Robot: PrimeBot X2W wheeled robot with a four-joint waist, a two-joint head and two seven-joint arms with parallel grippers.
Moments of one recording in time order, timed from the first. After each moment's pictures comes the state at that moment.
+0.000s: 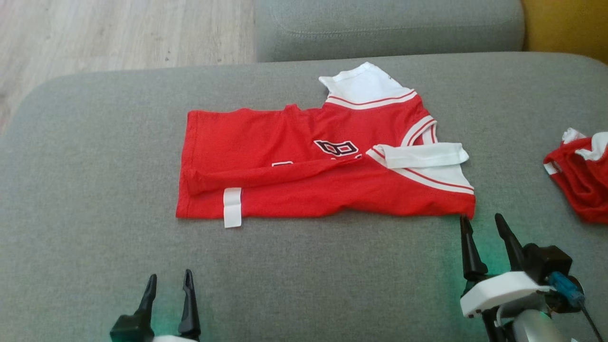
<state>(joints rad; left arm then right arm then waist) 0.05 0.04 -0.10 0.45 -0.20 0.00 -0.26 -0.08 -0.05 -0.01 0.49 0.14 0.13 -0.25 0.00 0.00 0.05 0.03</state>
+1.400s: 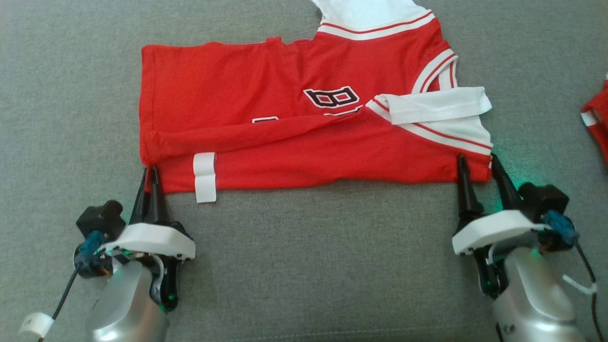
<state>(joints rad) -0.43 0.09 -0.20 0.77 -0.49 -0.12 -0.29 -0.33 -0.05 0.03 0.64 0.17 0.13 -0.27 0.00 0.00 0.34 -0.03</state>
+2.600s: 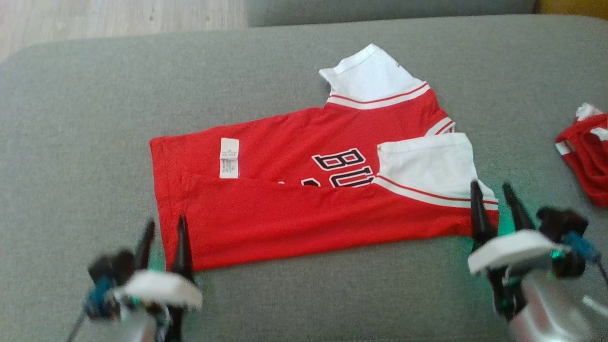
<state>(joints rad) -0.20 0.07 -0.13 0.66 -0.44 -0.13 -0.26 -0.24 -0.12 0.07 0.66 0.38 0.13 -0.26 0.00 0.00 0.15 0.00</state>
